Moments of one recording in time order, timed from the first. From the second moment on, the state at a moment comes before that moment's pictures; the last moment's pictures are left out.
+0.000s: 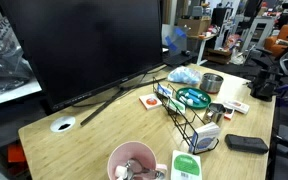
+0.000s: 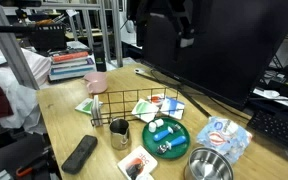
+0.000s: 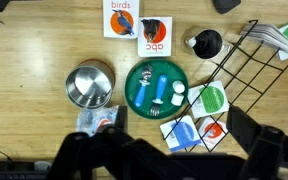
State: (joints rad) arm -0.04 -0.29 -0.25 -2.14 -0.03 1.88 -0.34
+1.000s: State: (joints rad) arm -0.04 -0.29 -0.24 -2.14 -0.02 1.88 -0.35
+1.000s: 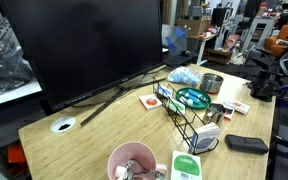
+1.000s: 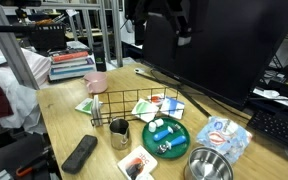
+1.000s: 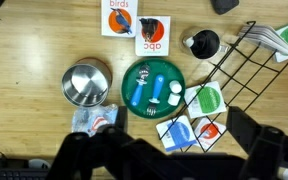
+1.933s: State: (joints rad) arm 0.01 -0.31 -0.17 -2.21 0.06 1.92 -0.45
